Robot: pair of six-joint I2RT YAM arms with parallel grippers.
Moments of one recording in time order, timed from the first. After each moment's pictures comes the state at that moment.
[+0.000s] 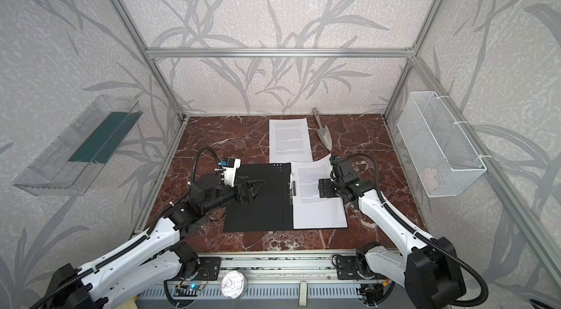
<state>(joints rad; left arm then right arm) -0.64 0.87 0.49 0.02 0.17 -0.55 0.38 1.12 0.71 -0.56 -0.02 0.30</state>
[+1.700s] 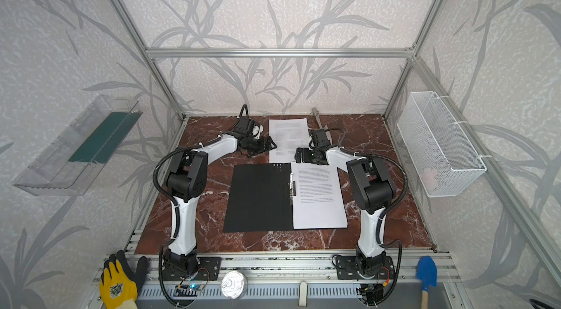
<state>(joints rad) -0.33 2.21 1.64 -0.41 0.42 -0.47 0.33 1.98 1.26 -0.21 -0.24 0.37</state>
